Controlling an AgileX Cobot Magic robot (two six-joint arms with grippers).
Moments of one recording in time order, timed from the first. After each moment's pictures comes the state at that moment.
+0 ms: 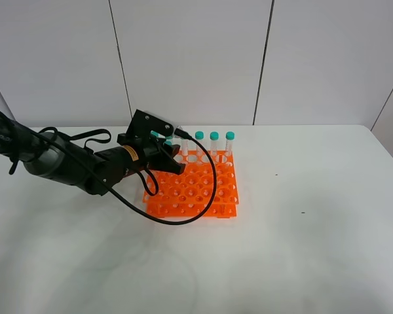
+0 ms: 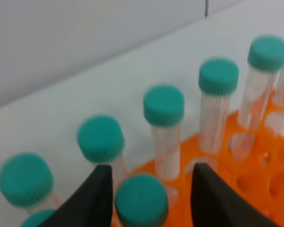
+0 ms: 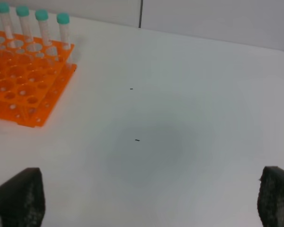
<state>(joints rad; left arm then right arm) -0.48 2.01 -0.94 0.11 -0.72 0.05 0.04 -0.01 -0.50 0.10 1.02 -0.14</state>
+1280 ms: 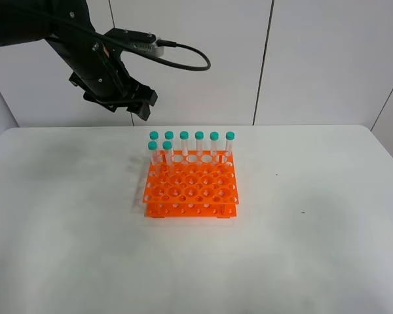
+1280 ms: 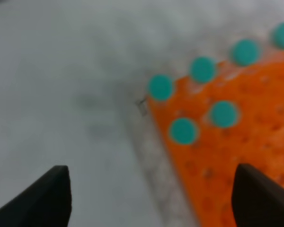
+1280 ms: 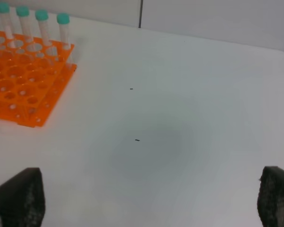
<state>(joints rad) -0.39 1.85 -1.64 0.10 0.82 -0.04 0.04 -0.01 -0.50 0.10 1.02 -0.14</state>
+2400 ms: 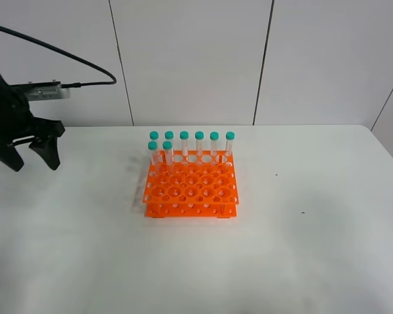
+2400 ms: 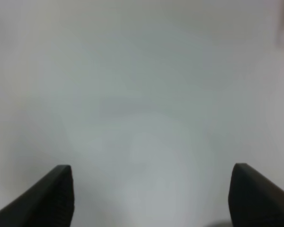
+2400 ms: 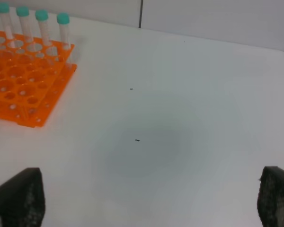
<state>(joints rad) -0.01 1.65 -1.32 -0.04 1.18 0.04 0.04 -0.01 -0.50 0.10 1.02 -0.14</state>
